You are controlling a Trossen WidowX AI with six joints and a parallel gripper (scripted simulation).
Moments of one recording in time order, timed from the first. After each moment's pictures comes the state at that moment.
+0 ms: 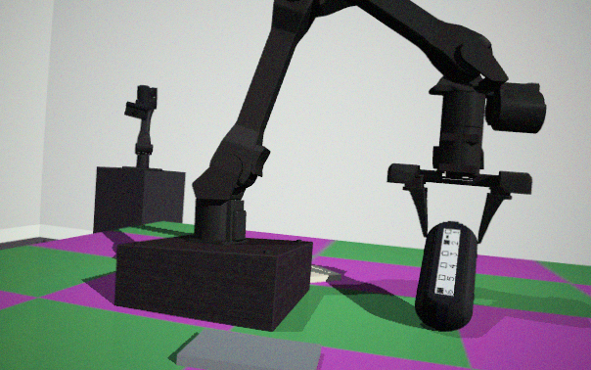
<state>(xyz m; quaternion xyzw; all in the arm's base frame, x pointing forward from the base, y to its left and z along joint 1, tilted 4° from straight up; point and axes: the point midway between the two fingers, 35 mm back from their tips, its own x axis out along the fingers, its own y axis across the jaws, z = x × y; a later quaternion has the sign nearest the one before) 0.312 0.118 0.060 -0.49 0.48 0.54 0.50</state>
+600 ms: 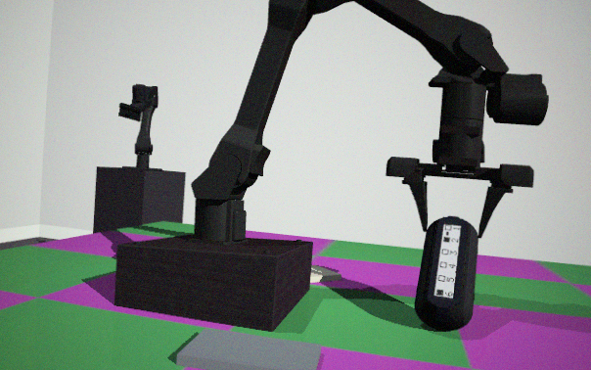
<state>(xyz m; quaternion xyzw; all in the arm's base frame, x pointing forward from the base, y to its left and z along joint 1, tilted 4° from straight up) 0.313 0.105 0.067 -0.49 0.48 0.54 0.50</state>
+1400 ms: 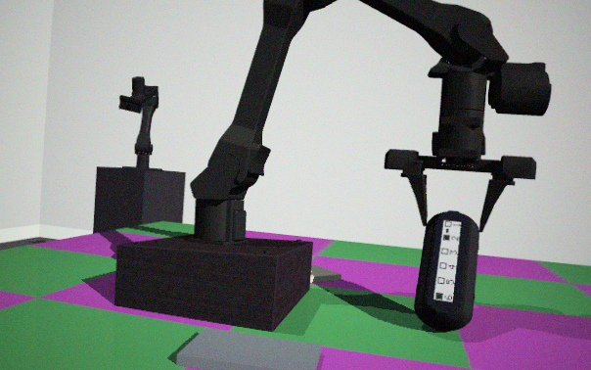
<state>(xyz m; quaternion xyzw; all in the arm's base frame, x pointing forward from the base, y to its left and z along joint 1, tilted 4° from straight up) 0.314 0.087 0.076 -0.49 0.48 0.54 0.50</state>
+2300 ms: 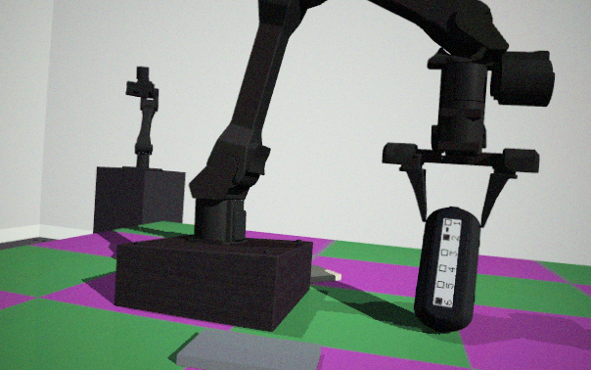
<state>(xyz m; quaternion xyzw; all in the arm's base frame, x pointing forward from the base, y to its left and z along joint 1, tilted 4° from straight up) 0.316 0.066 0.081 -0.49 0.48 0.54 0.50</state>
